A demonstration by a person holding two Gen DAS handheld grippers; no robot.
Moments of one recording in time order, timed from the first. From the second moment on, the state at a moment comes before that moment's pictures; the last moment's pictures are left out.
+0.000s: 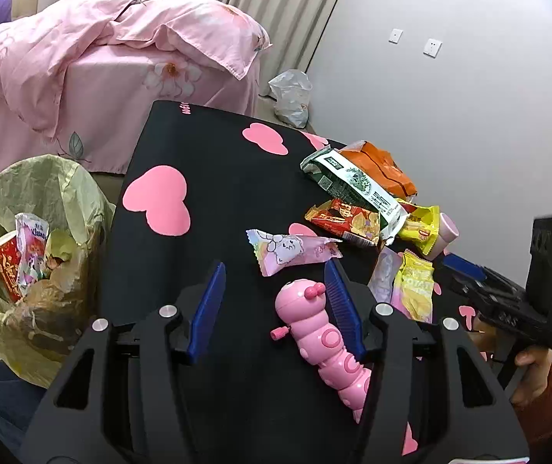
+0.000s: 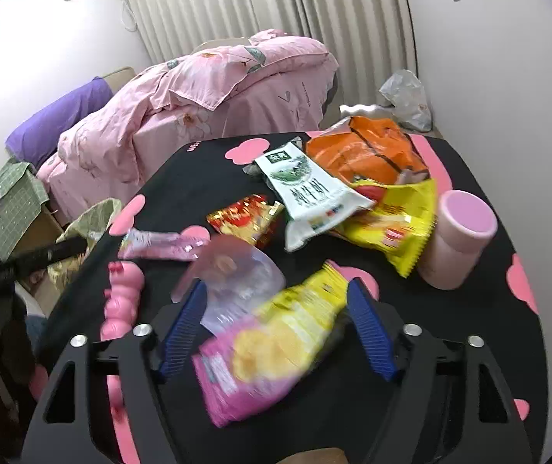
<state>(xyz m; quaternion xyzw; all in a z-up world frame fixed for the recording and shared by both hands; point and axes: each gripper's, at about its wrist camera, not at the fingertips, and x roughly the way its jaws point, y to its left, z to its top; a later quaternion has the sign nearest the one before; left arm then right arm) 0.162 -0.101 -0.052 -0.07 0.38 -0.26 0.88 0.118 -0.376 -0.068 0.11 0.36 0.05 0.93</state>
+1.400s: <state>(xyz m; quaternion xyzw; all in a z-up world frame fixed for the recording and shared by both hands) 0.178 -0.113 -0.051 -0.02 0.35 -0.33 0.88 0.086 -0.369 -0.055 0.05 0.34 0.09 0.93</state>
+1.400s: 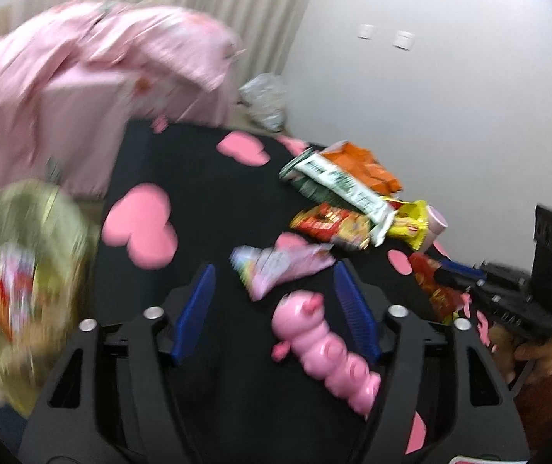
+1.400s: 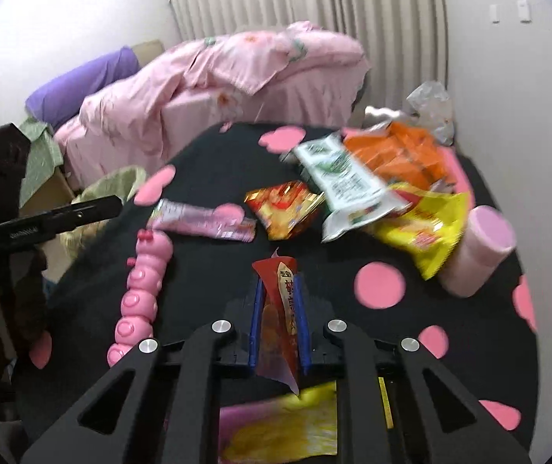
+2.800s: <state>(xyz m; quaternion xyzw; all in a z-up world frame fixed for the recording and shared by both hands) 0.172 -0.026 0.001 -0.01 0.33 -0.20 0.92 0.114 -0.305 0.008 0.02 0.28 0.17 0.95</state>
